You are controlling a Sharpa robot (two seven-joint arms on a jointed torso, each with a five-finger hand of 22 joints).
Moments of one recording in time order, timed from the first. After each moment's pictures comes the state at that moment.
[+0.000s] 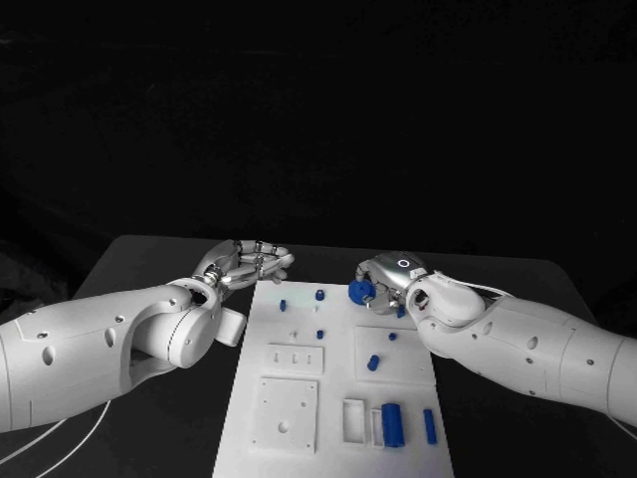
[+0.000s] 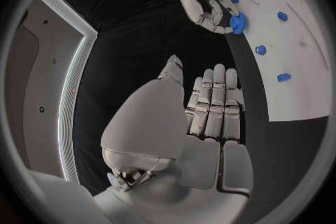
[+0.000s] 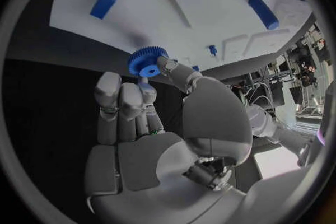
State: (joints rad) left arm 1.38 -0.82 -0.19 1.48 -0.13 -0.43 0.32; left_hand 1.51 -0.05 -0.02 0.29 0.06 0.70 0.19 0.41 0.33 1.07 0.14 0.10 0.07 0.90 0.13 0.46 0.47 0.07 0.78 0.03 0.31 1.31; right arm 1.26 -0.48 -0.11 1.07 -1.77 -0.43 -0.18; right_hand 1.09 -0.23 0.79 -0.16 0.06 0.87 0.11 0.36 0.44 1.07 -0.01 1.26 1.03 1.32 -0.11 1.28 1.00 0.18 1.27 -0.08 1.06 1.31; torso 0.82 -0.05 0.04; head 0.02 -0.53
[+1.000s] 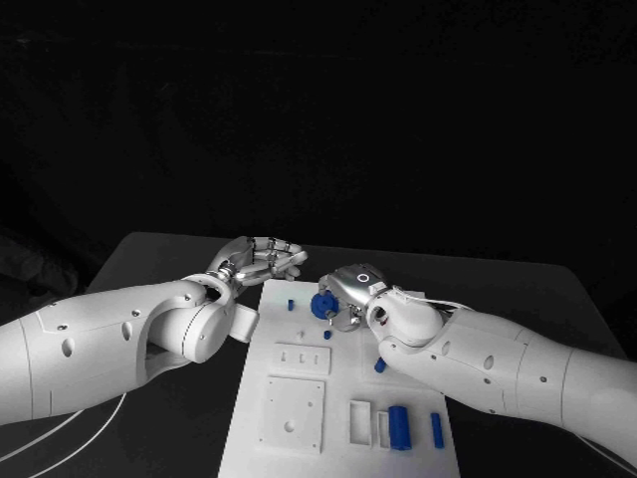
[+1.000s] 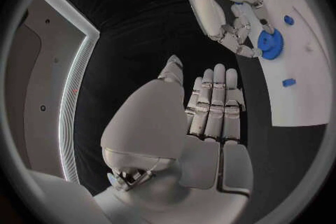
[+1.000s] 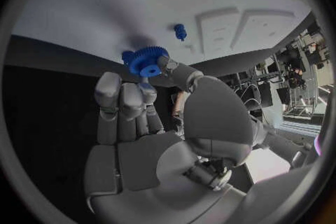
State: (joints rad) left arm 1.38 -0.80 -0.18 1.48 -0.13 -0.43 0.32; left_hand 1.51 -0.05 -0.02 0.29 0.06 0.70 0.19 0.41 0.33 1.07 0.14 0.10 0.07 0.90 0.13 0.46 0.47 0.06 0.78 0.03 0.31 1.31; right arm 1.23 -0.34 -0.13 1.06 -1.83 -0.45 -0.21; right_hand 1.10 -0.25 0.80 -0.13 0.06 0.87 0.10 0.36 0.45 1.08 -0.01 1.25 1.03 1.31 -0.11 1.27 1.00 0.18 1.28 -0.08 1.06 1.31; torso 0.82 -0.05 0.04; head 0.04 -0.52
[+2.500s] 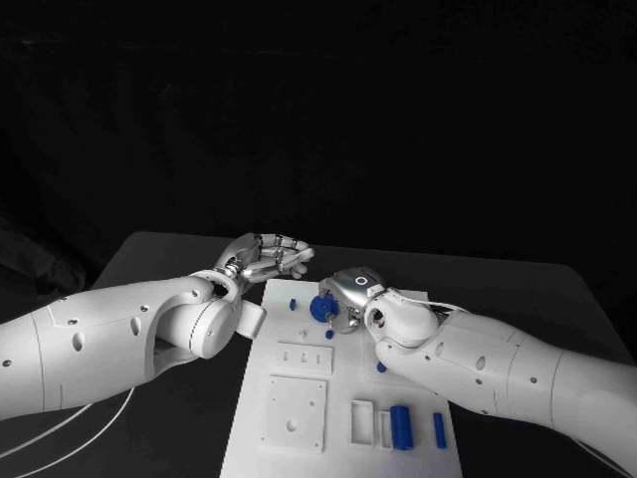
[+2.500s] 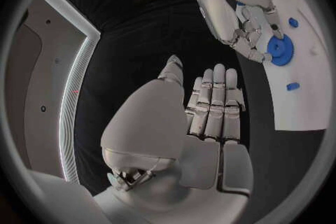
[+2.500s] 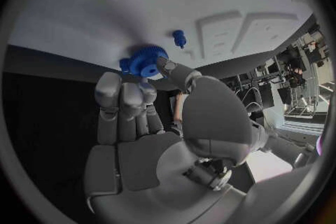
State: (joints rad) left arm 1.39 -0.79 -0.18 1.48 -0.13 -0.43 0.31; left_hand 1.51 -0.05 -0.02 0.29 0.06 0.70 0.19 0.41 0.33 1.07 0.14 0.10 0.07 0.90 0.13 0.46 0.48 0.07 0.78 0.03 0.31 1.31; right arm 1.23 -0.29 -0.14 1.00 -1.80 -0.43 -0.20; right_hand 1.09 -0.27 0.79 -0.13 0.06 0.87 0.10 0.30 0.43 1.07 0.00 1.24 1.03 1.31 -0.10 1.26 1.00 0.18 1.28 -0.08 1.06 1.31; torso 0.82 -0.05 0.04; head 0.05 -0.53
